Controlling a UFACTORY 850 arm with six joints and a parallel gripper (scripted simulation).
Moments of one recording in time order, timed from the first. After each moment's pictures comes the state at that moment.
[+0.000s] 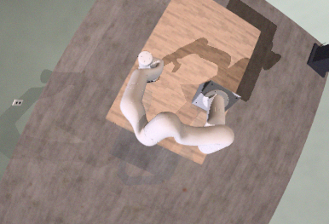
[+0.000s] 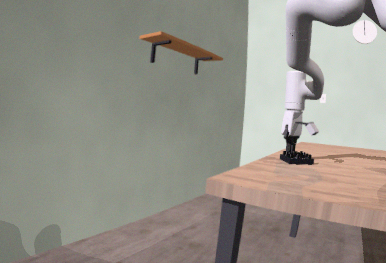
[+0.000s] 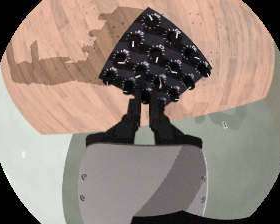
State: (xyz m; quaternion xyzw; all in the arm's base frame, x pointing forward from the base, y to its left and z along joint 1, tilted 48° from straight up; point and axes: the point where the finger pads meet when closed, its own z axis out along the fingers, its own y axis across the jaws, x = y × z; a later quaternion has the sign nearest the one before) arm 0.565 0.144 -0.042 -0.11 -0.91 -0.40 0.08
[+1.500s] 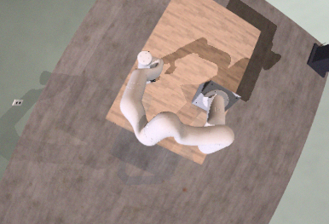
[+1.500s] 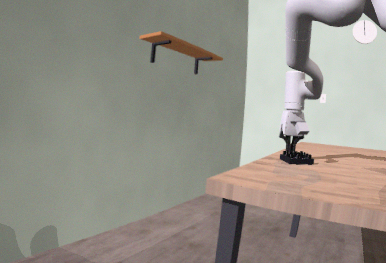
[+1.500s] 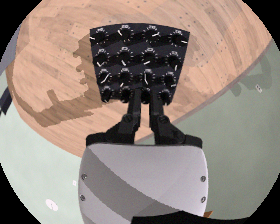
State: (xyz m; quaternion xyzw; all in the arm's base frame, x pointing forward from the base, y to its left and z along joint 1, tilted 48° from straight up) arm 0.566 0.144 -0.042 -0.36 -0.84 -0.35 0.20
